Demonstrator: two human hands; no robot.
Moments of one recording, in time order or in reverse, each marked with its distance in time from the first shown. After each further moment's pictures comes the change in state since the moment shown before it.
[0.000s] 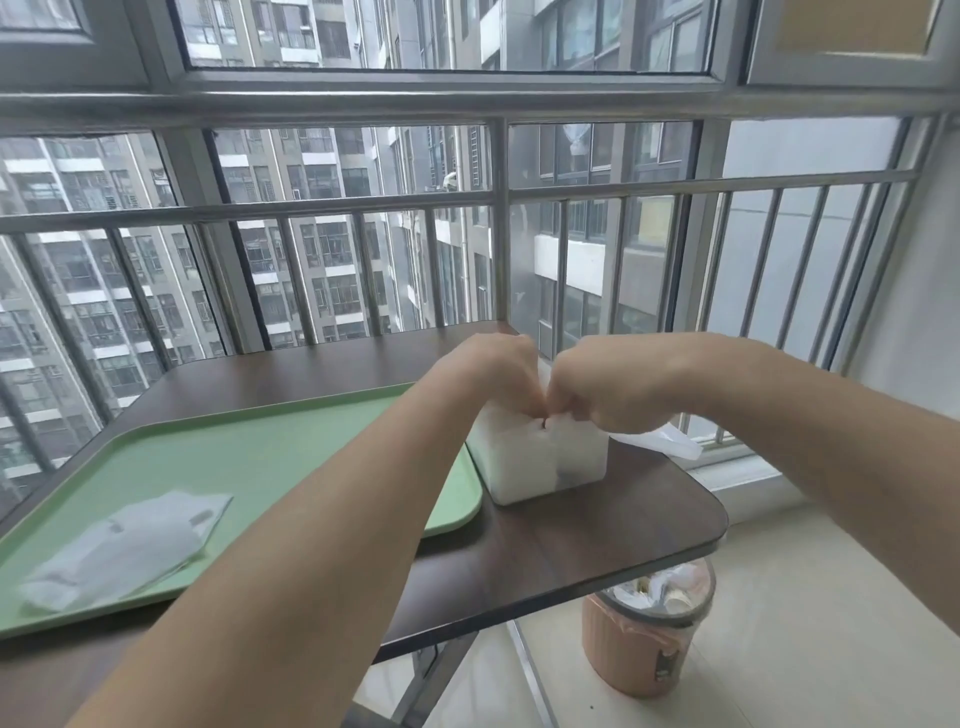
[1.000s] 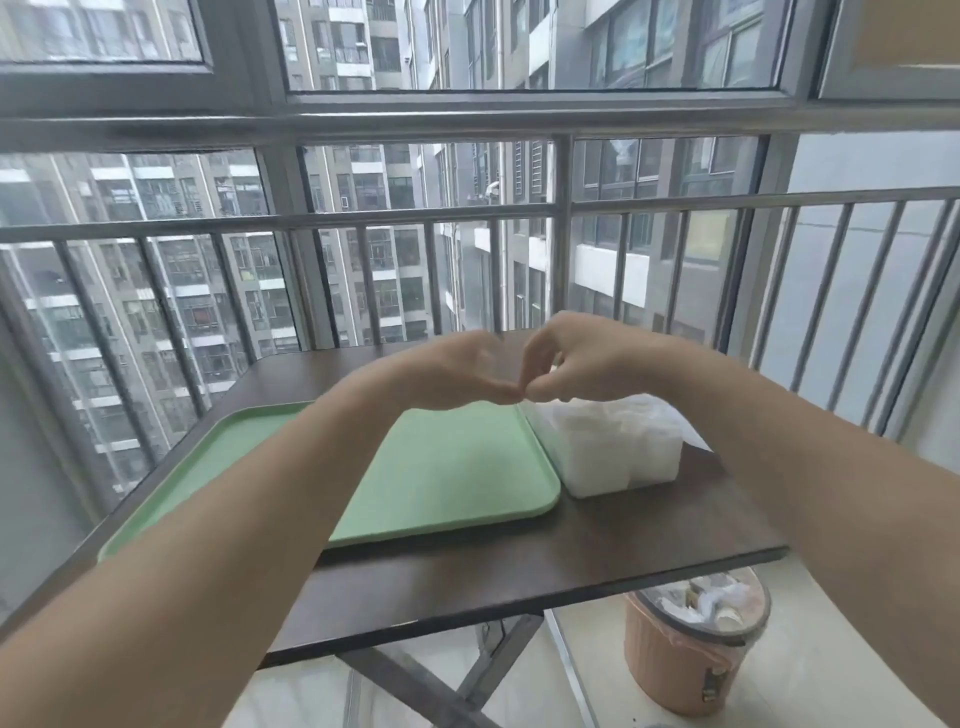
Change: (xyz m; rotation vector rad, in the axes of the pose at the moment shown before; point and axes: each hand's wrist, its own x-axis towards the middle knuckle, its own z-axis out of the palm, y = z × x) left_hand -0.094 -0.104 -0.012 -0.512 0.059 0.016; right_hand 0.052 -0.045 -0.019 0.602 0.271 -0.096
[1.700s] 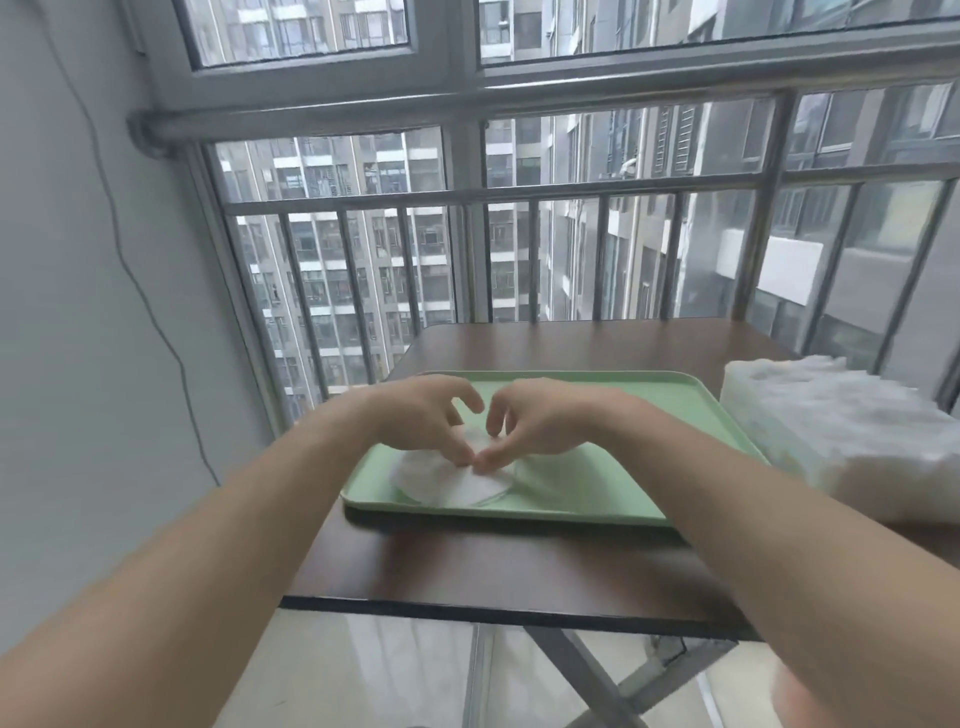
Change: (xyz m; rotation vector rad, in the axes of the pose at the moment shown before) left_hand -0.136 -0.147 -0.047 0.039 -0.100 -0.414; right_hand 0.112 -0.129 0.142 -0.108 -0.315 -0.161
